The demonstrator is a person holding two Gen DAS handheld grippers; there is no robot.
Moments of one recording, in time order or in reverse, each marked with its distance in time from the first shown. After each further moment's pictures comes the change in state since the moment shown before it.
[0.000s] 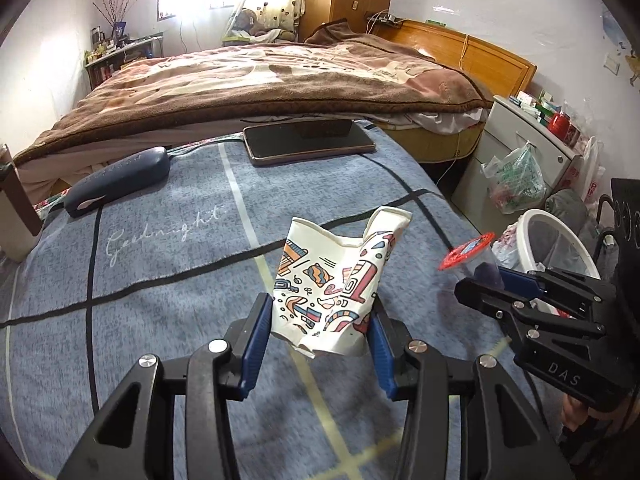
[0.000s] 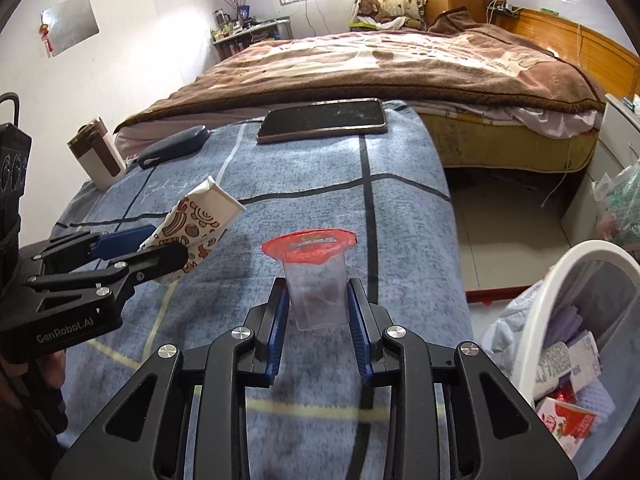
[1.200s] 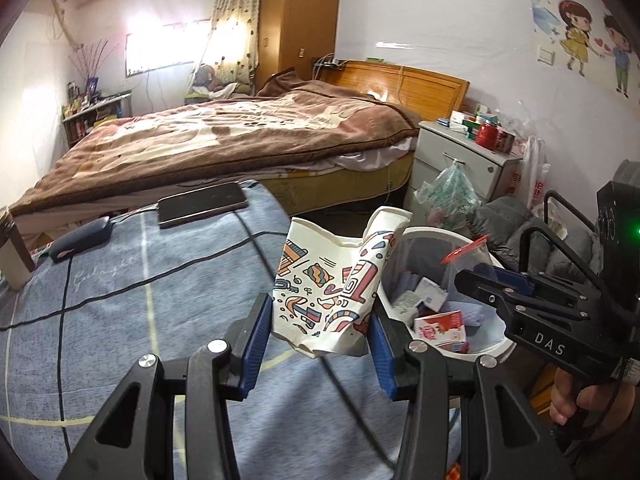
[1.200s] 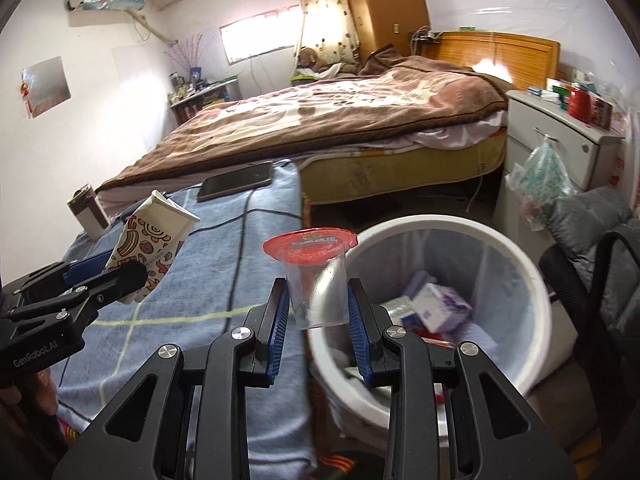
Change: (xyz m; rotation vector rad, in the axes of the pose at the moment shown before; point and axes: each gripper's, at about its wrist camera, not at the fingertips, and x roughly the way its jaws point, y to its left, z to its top) left arm -0.074 -0.143 -0.015 0.102 -0.179 -0.076; right arm -0.124 -0.089 -0.049 0.137 -0.190 -0.129
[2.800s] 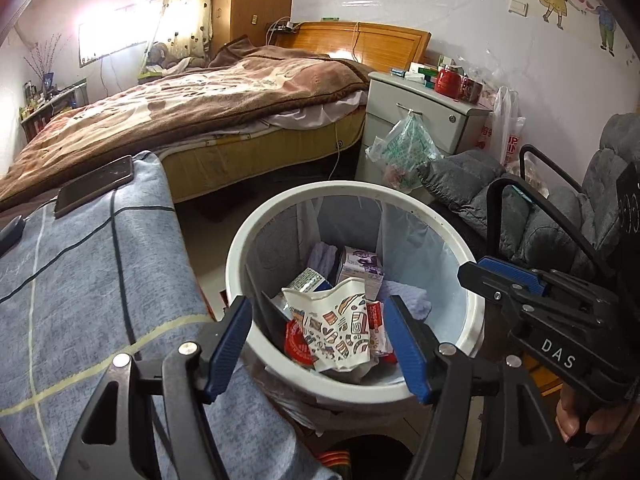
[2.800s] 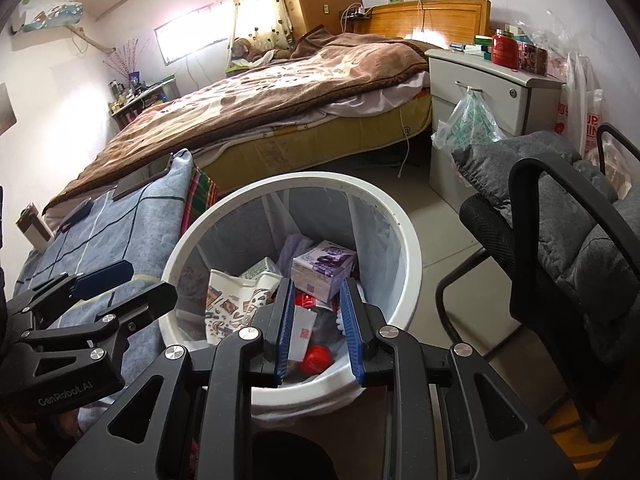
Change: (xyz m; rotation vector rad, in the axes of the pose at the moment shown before) left arm 0.076 -0.119 -0.012 0.059 0.122 -0.085; right arm -0.009 -0.090 -0.025 0.119 0.055 -0.147
